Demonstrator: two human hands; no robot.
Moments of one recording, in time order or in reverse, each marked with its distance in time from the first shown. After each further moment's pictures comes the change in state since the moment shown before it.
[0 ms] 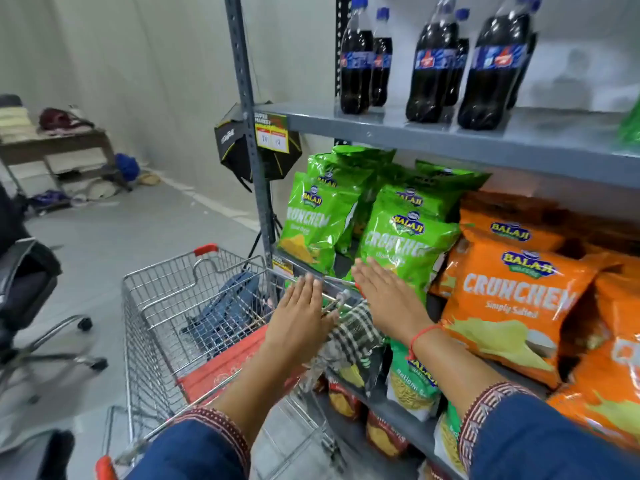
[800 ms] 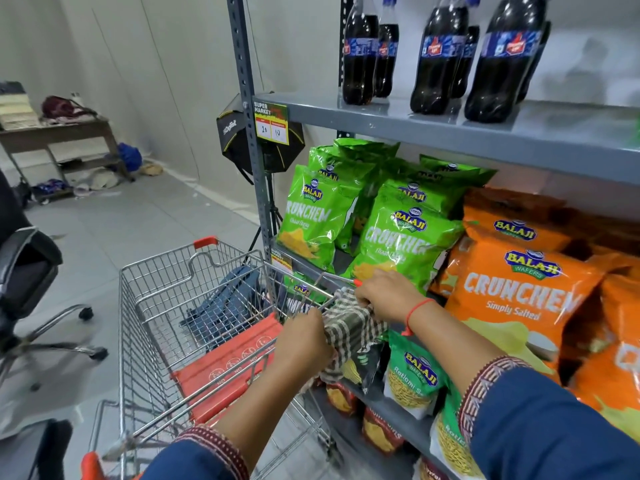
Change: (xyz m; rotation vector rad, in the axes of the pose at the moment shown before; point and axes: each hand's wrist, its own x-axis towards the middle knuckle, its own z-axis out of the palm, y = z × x) left_hand -0.006 0.021 0.017 -0.257 -0.151 -0.252; right_hand 0.020 0.012 -0.016 -0.061 -0.375 -0.112
